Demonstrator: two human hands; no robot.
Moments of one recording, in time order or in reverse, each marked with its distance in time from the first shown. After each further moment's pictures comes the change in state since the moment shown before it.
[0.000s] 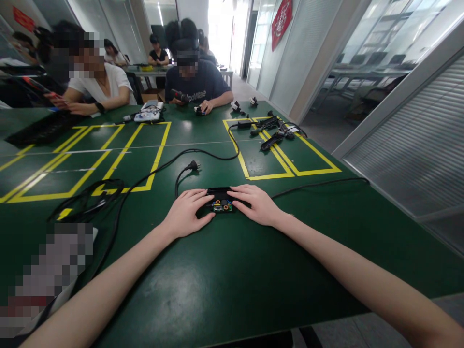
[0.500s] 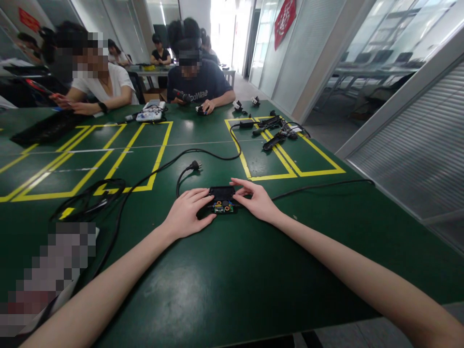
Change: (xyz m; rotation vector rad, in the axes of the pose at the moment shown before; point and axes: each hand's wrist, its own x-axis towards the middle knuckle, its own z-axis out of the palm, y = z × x) left_hand 0.000 0.002 -0.004 -0.003 0.055 0.054; right_hand 0.013 0.006 0.018 0.652 0.178 0.357
